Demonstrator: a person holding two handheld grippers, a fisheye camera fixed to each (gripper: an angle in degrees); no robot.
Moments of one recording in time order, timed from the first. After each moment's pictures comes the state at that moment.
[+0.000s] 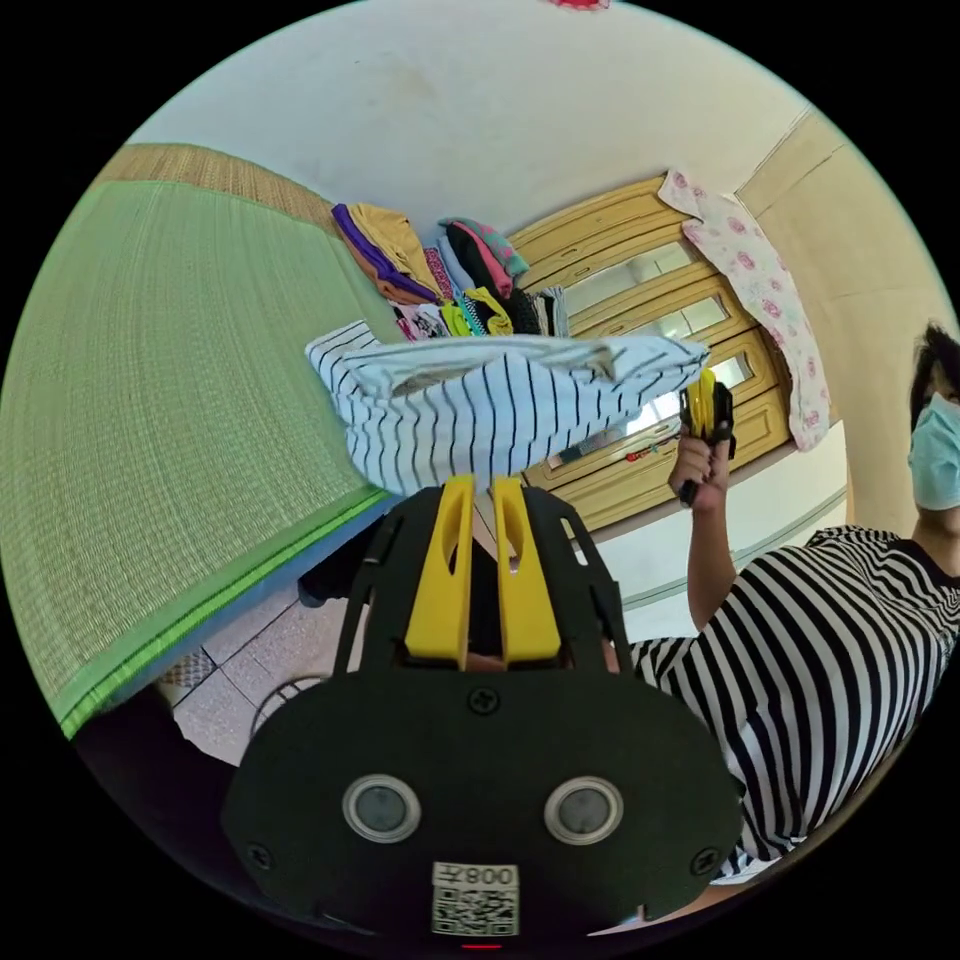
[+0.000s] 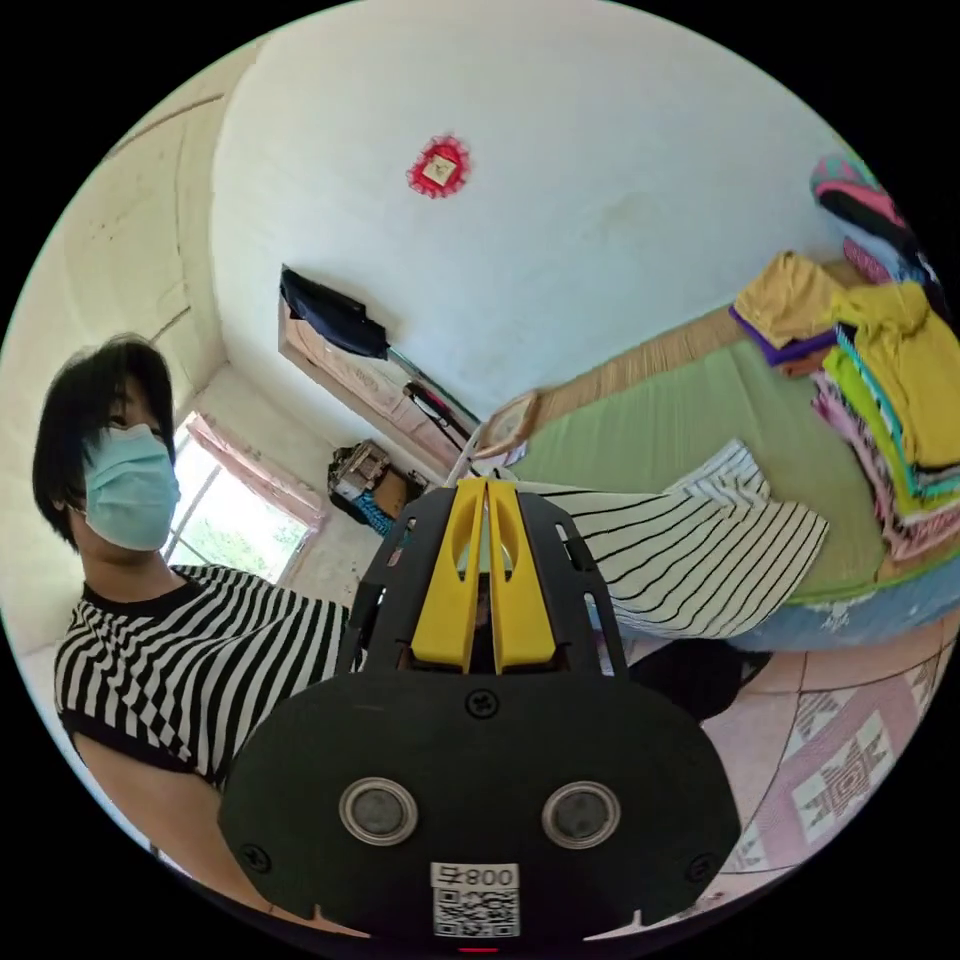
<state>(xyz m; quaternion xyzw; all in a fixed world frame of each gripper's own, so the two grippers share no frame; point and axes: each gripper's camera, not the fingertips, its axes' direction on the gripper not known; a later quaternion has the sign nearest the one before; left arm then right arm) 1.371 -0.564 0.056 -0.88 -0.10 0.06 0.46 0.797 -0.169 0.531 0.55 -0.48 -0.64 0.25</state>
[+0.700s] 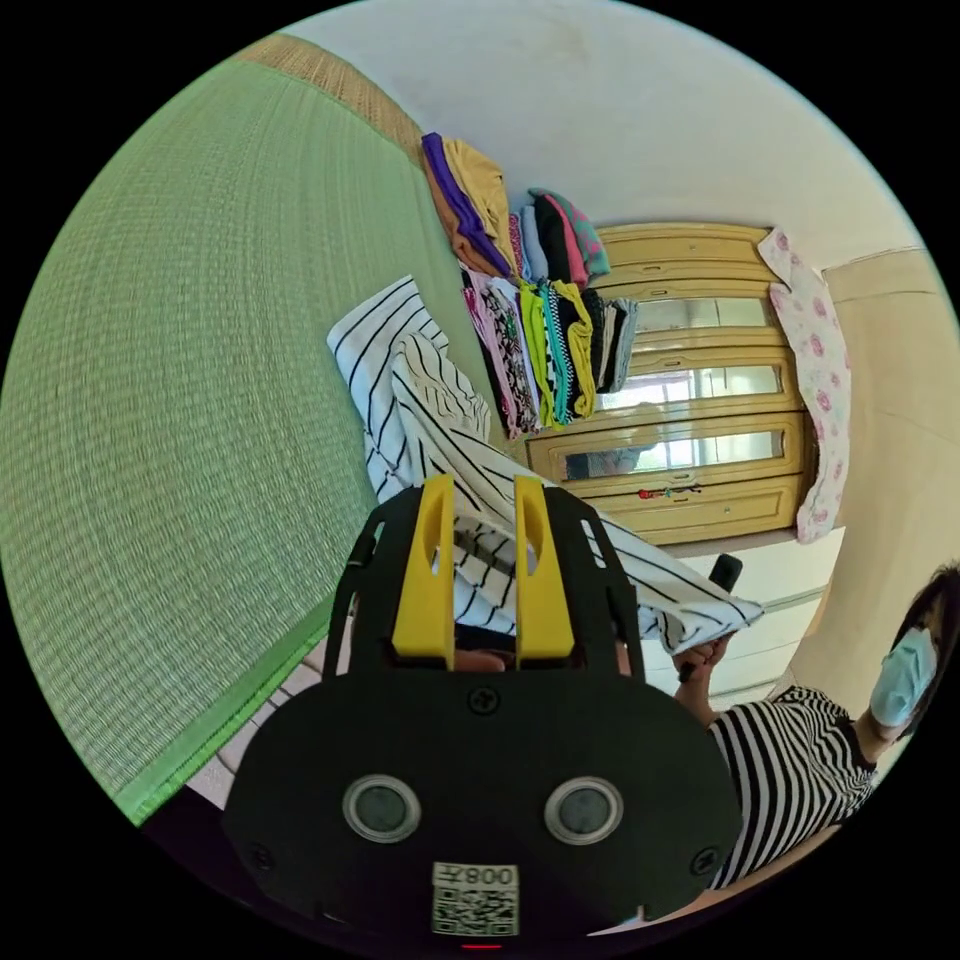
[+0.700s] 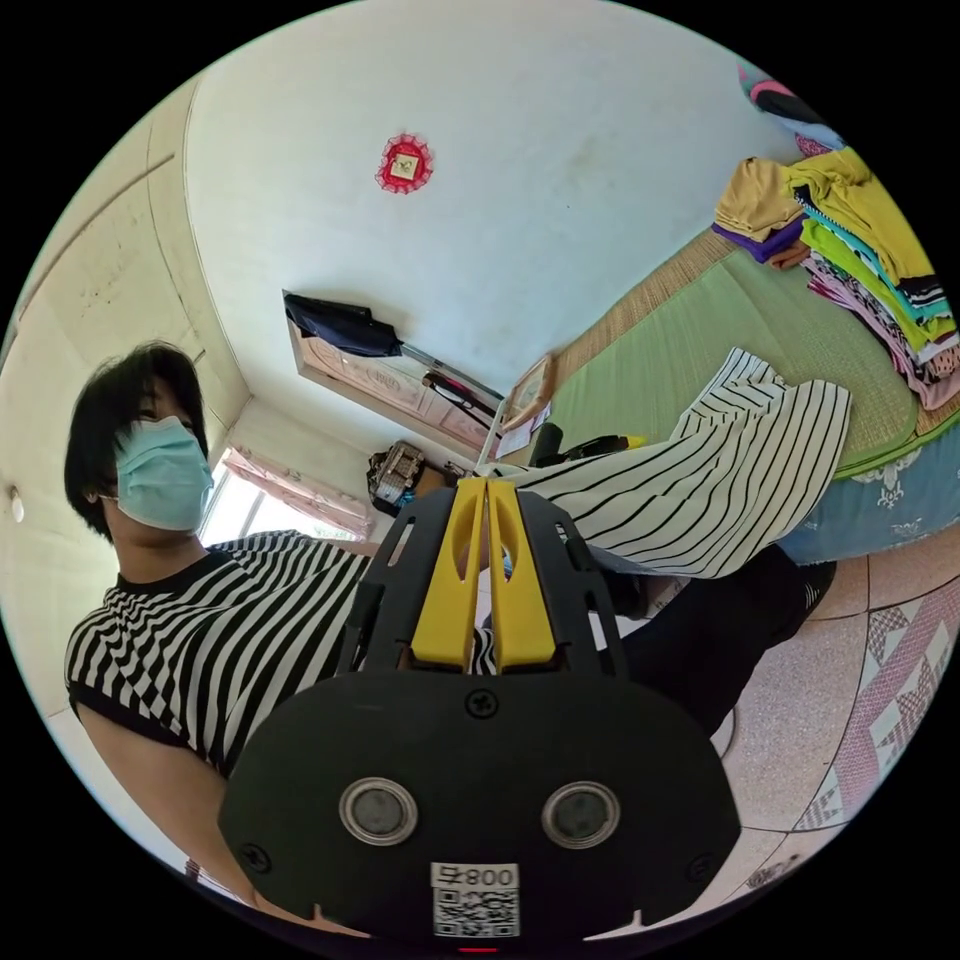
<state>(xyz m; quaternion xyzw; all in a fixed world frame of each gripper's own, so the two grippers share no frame) 1.173 -0.440 0.077 -0.88 -0.21 -0.02 0.42 0.733 -0.250 0.548 0.45 -0.53 -0.66 0.27</state>
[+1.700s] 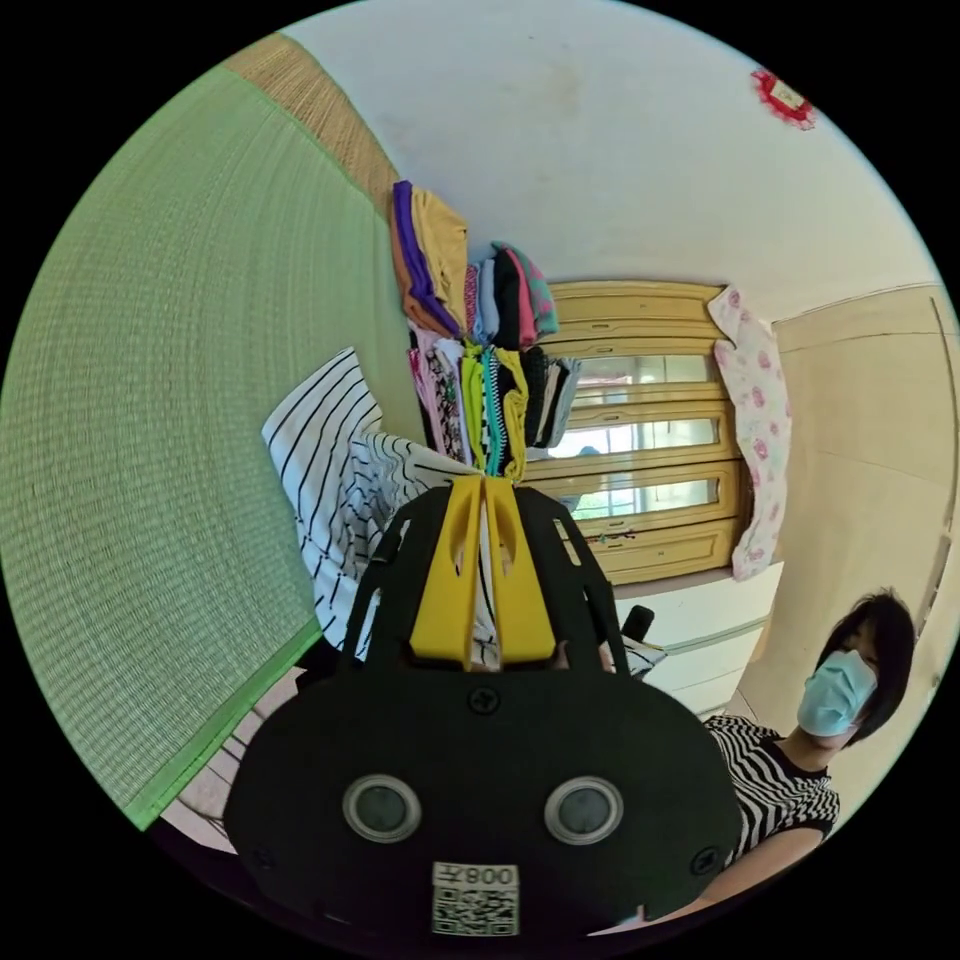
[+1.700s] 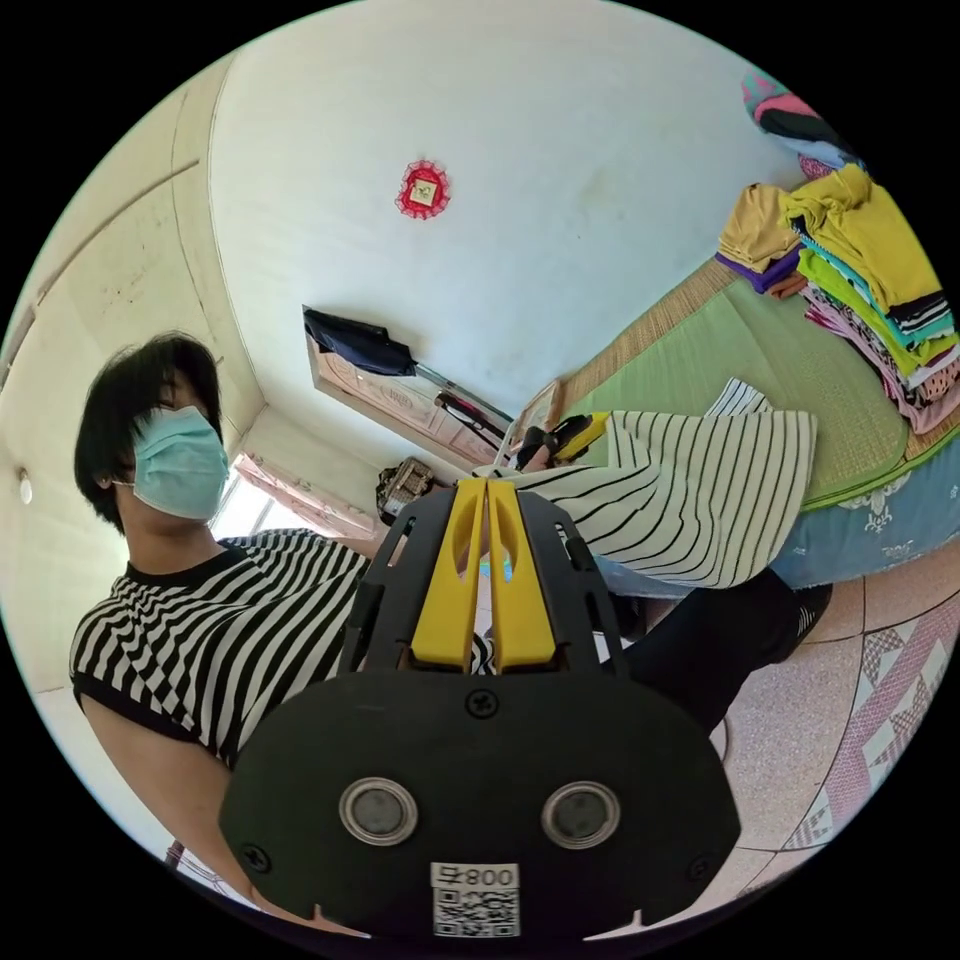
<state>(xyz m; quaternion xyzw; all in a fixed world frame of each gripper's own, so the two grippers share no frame) 1.042 -0.595 0.092 -0.84 -0.16 -0.11 0.51 0.730 -0.278 0.517 0.46 -0.55 -0.66 0.24</state>
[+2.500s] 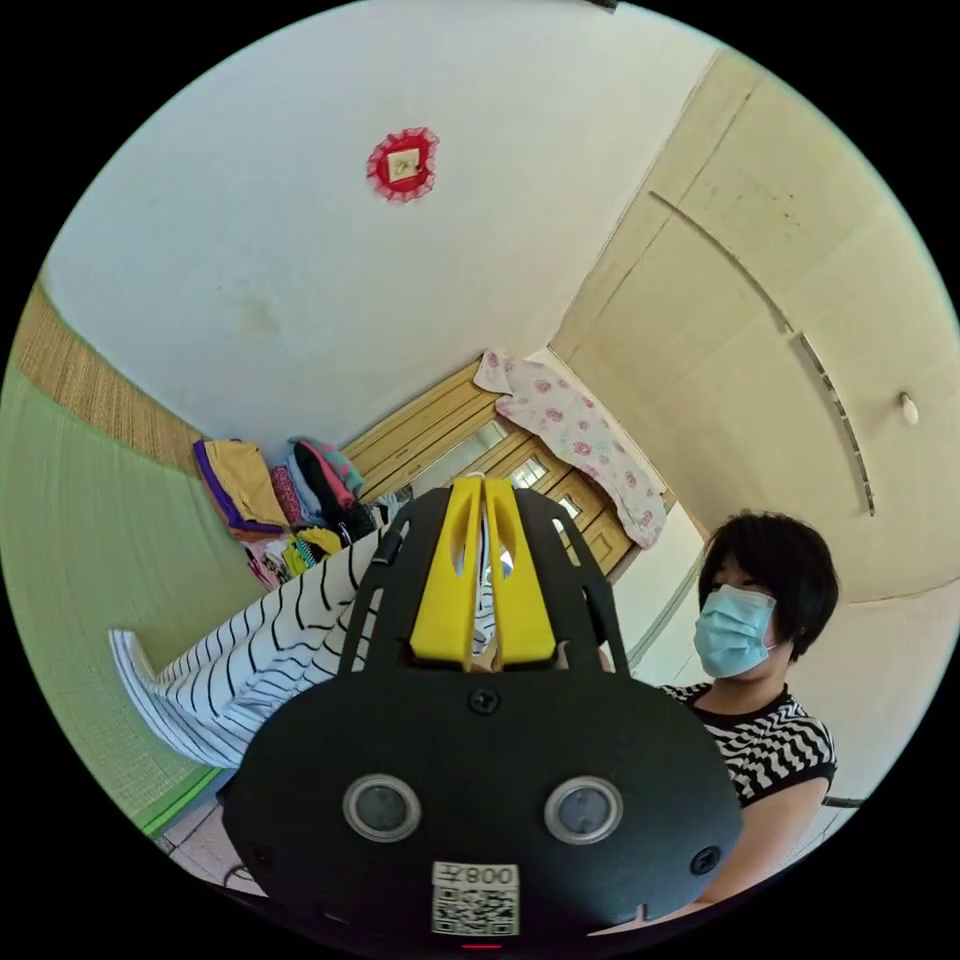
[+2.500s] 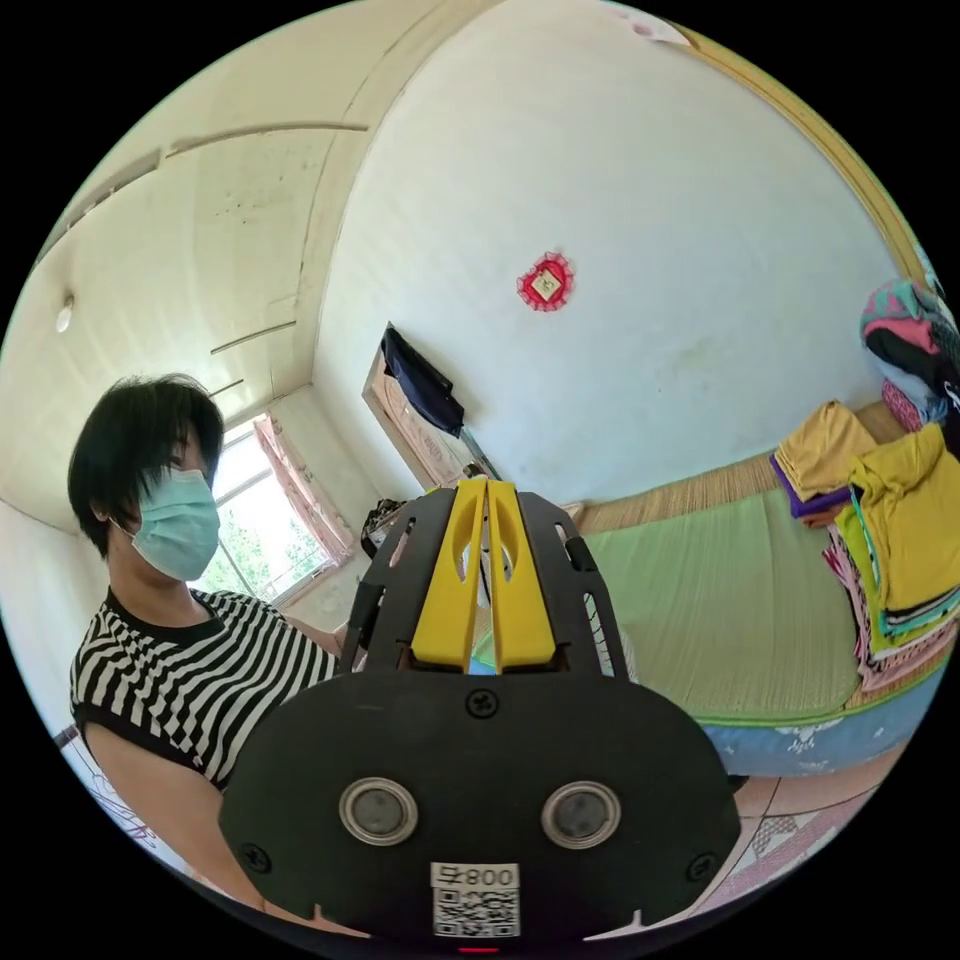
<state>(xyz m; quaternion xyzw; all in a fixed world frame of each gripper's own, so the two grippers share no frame) 1.198 -1.046 0.102 -0.72 0.12 -0.04 0.69 0.865 -0.224 0.510 0.59 -0.51 -0.63 0.05</state>
